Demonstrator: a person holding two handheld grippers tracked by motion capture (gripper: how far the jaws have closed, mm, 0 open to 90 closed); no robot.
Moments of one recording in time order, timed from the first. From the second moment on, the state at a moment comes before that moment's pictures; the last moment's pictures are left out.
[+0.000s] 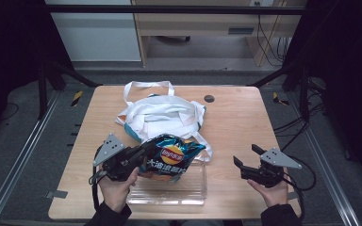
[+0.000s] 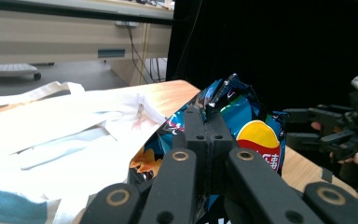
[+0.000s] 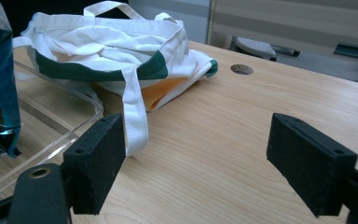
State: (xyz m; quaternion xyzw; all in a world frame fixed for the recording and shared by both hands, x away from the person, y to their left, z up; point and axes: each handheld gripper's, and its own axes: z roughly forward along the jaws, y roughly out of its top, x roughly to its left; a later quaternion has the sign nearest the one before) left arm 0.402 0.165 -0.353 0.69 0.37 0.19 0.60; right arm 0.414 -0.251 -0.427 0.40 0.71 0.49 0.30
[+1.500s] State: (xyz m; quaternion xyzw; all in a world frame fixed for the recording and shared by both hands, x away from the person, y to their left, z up) left arm 0.438 0.184 -0.388 0.70 0.41 0.25 0.53; right arm 0.415 -0.250 -0.431 0.40 0.72 0.48 0.30
